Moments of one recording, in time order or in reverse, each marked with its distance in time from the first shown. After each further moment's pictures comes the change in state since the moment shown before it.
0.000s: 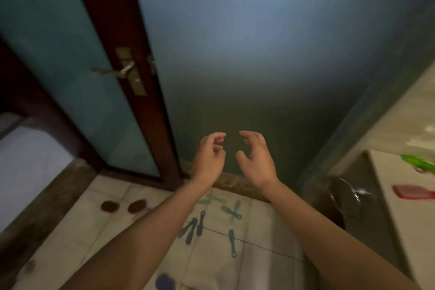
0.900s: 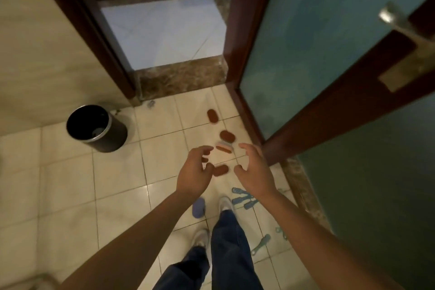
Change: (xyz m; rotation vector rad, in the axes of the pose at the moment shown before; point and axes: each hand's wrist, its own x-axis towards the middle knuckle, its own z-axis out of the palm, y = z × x) left_hand -0.111 -0.255 -0.224 -0.001 0.686 -0.739; right_hand -0.004 -0.086 0.359 -0.165 -1.011 -0.336
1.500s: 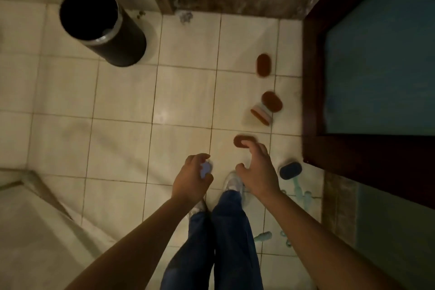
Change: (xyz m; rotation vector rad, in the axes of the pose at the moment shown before) left_hand 0.084 -0.242 0.121 0.092 0.009 -0.537; right_hand 0.155 0.166 0.192 -0.198 -0.470 0.043
